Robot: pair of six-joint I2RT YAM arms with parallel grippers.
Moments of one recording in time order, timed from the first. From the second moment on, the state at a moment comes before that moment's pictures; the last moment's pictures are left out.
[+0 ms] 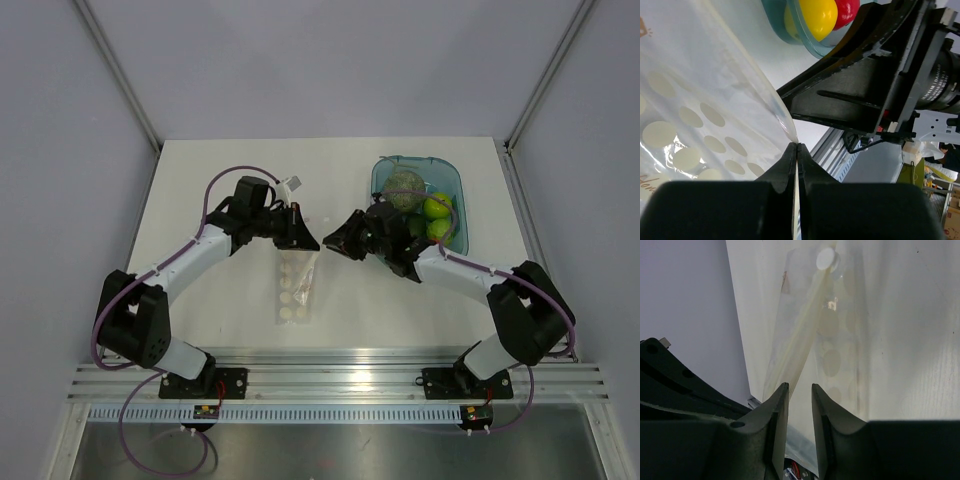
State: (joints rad) left arm -0.43 1.47 1.04 -0.30 0.71 -0.52; right arm 0.66 1.51 0.86 0.15 -0.15 1.15
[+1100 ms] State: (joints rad) left arm -0.41 1.42 1.02 -0.41 0.73 -0.43; right arm 0.63 1.56 0.94 0.11 -0.18 1.12
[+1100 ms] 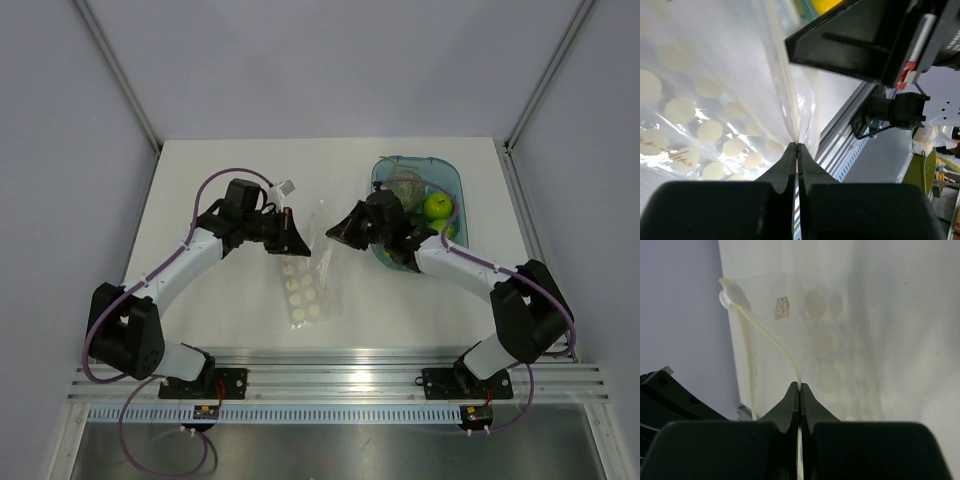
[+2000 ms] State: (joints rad) left arm -0.42 1.41 1.18 -0.47 0.65 -0.53; right arm 0.69 1.51 1.19 -0.29 0.05 0.89
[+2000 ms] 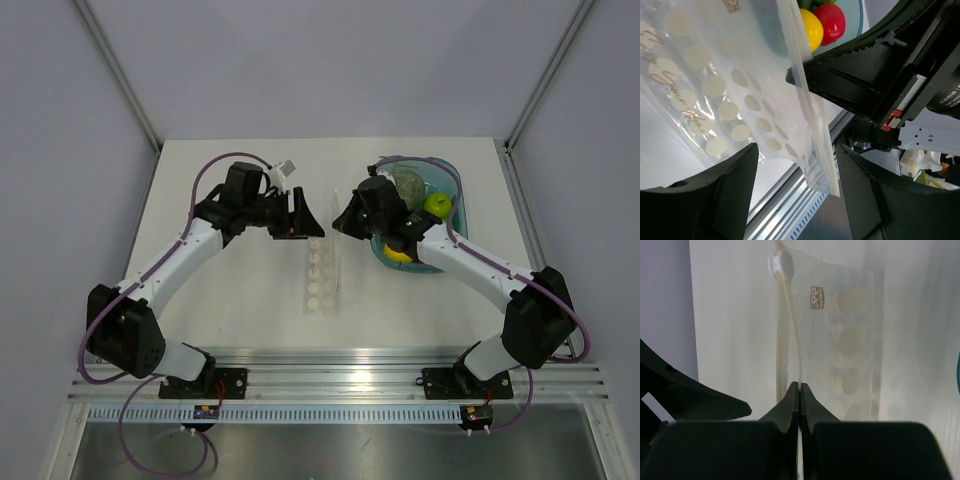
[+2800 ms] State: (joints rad) left arm -0.47 1.53 1.21 -0.40 0.48 -0.72; right arm 0.72 1.51 1.20 -0.31 0.07 0.89
